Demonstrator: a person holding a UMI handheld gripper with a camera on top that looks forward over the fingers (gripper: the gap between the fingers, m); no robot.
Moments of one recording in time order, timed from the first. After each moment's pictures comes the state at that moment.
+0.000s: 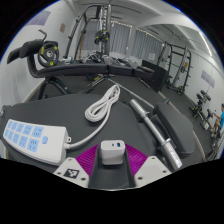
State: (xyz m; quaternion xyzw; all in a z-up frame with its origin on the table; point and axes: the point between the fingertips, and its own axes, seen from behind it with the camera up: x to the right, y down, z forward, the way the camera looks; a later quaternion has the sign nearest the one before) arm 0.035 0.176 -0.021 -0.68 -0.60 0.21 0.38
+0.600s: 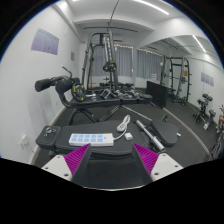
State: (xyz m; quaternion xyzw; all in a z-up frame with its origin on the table) arm 0.316 0.009 0.248 -0.64 -0.56 0.34 0.40
